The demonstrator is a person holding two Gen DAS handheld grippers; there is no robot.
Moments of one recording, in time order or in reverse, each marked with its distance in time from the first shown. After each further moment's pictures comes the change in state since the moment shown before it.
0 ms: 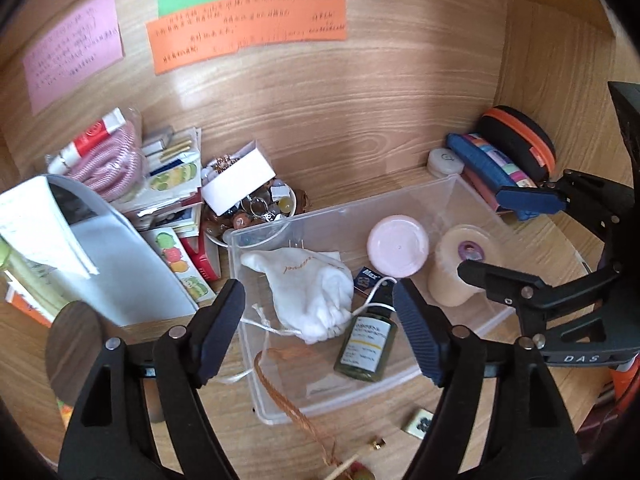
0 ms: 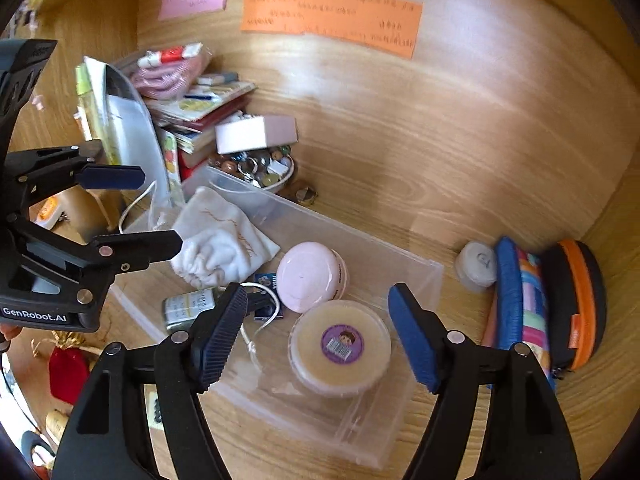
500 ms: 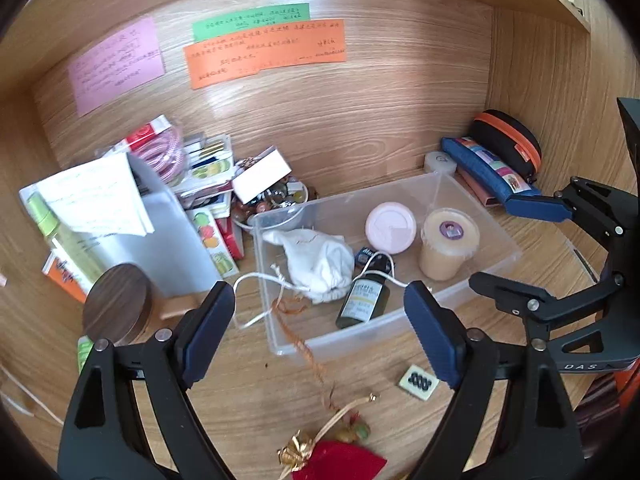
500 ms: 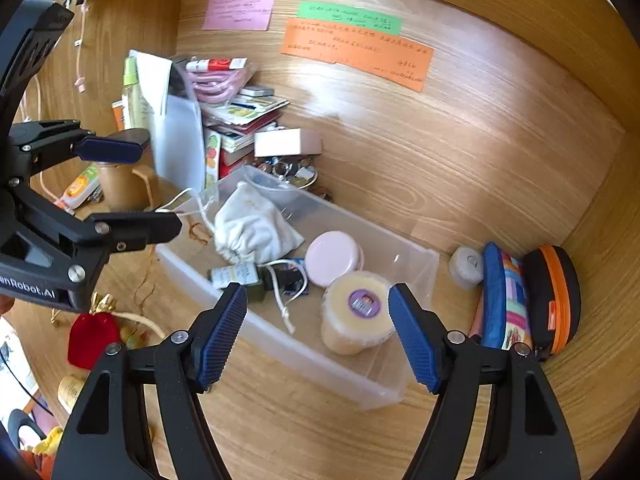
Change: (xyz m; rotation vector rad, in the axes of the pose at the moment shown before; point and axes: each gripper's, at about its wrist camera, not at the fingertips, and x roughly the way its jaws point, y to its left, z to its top) left arm -0.054 -0.004 -0.031 0.001 -0.049 0.059; right arm -0.049 0.033 -0.030 -0.061 -0.064 -0.020
